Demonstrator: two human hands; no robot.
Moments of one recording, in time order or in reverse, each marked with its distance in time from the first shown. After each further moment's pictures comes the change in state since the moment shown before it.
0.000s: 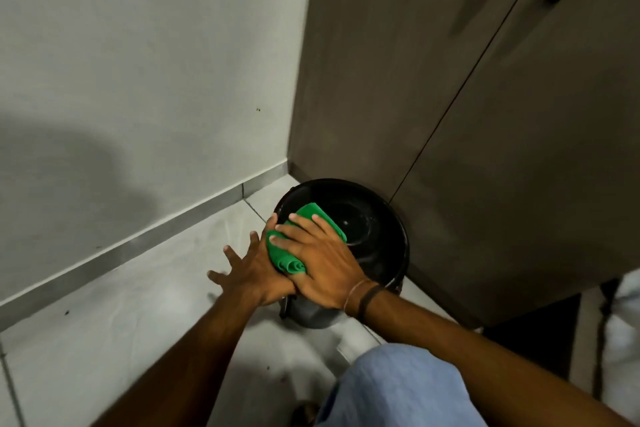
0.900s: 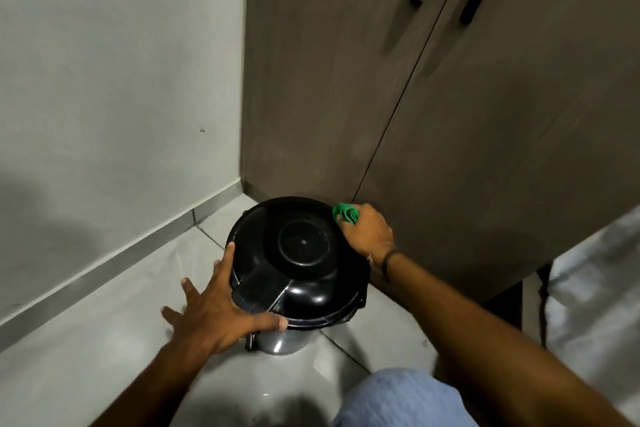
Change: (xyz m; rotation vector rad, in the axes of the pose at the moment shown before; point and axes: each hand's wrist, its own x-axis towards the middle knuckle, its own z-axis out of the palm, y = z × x) left_hand 0.000 -0.011 0.002 -0.042 -0.047 0.144; right_hand -0.023 0.128 -0.062 0.253 0.162 1.013
